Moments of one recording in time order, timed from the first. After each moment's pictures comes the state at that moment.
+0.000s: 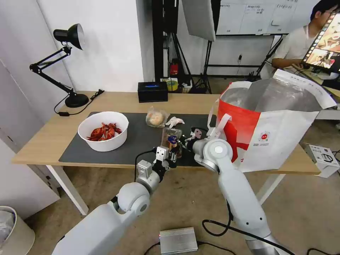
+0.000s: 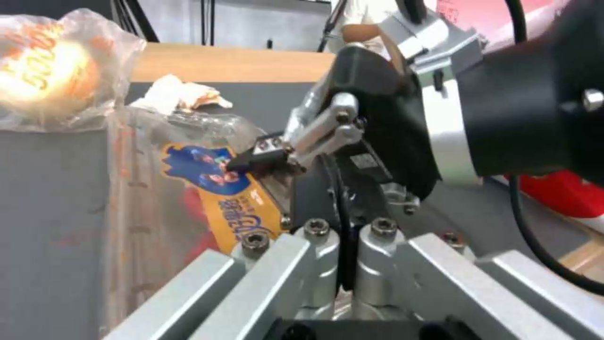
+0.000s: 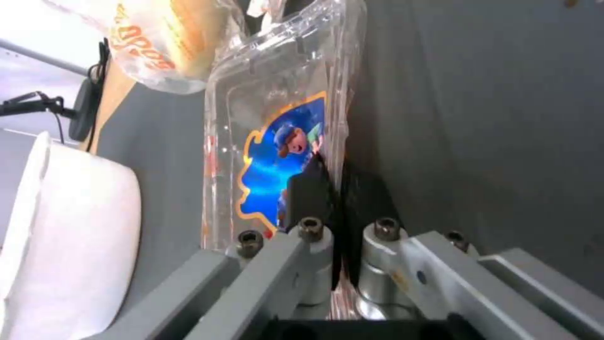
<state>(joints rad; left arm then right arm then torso) 0.89 -1.06 0.18 -1.86 -0.66 0.13 -0.22 -0.73 1.43 0.21 1.66 1.46 -0.64 0.79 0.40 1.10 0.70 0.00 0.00</state>
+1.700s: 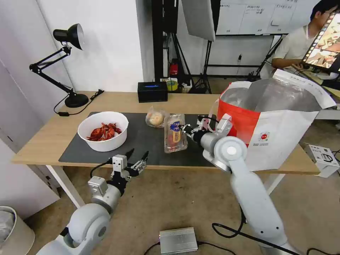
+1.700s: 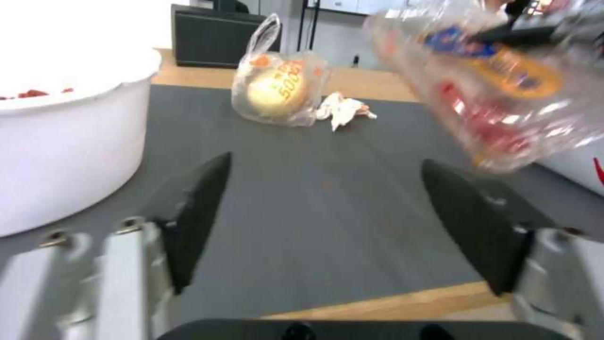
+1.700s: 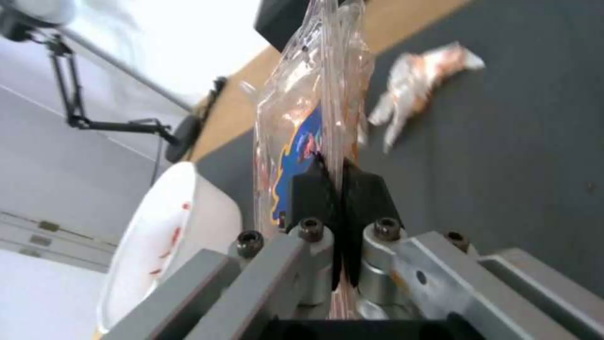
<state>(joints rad) 1.35 -0.97 -0.28 -2.13 -0.63 0.14 -0.18 -0.74 1.34 0.22 1.87 1.40 -0.61 0.65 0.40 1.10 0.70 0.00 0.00</state>
